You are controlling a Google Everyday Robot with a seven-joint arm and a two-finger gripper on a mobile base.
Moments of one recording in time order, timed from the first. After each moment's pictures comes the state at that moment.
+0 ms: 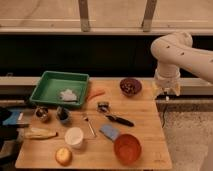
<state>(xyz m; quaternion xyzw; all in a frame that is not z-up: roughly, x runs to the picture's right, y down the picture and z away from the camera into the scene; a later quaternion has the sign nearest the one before) 0.289 0.032 0.654 -0.19 0.31 0.62 0.69</state>
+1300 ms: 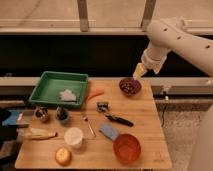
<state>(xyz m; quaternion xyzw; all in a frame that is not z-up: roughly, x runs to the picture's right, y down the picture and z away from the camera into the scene) 0.218 -0.072 0.694 -0.20 0.13 0.59 0.77</state>
